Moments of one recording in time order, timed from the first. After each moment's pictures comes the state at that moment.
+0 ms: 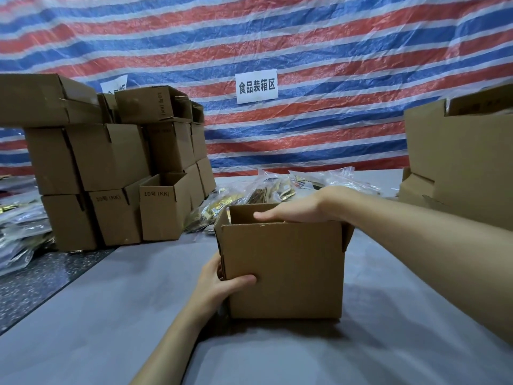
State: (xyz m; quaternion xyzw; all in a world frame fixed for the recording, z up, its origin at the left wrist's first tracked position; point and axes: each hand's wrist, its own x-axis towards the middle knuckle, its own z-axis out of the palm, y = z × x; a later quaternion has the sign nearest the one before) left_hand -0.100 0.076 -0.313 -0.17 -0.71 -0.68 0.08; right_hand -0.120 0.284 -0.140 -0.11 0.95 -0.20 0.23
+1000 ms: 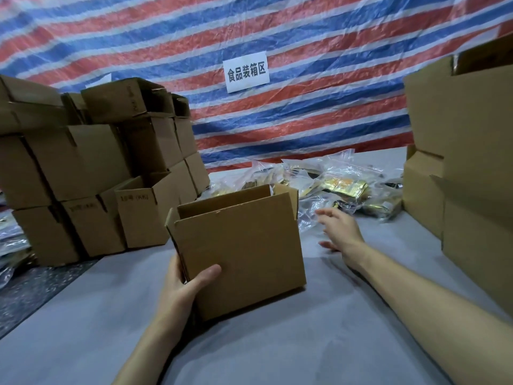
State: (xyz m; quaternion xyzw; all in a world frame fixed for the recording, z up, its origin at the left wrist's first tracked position) left_hand -0.113 0.072 -0.314 -0.09 -0.67 -0.73 0.12; right_hand -0.220 0.369 -0.301 0.09 0.69 -0.70 -0.13
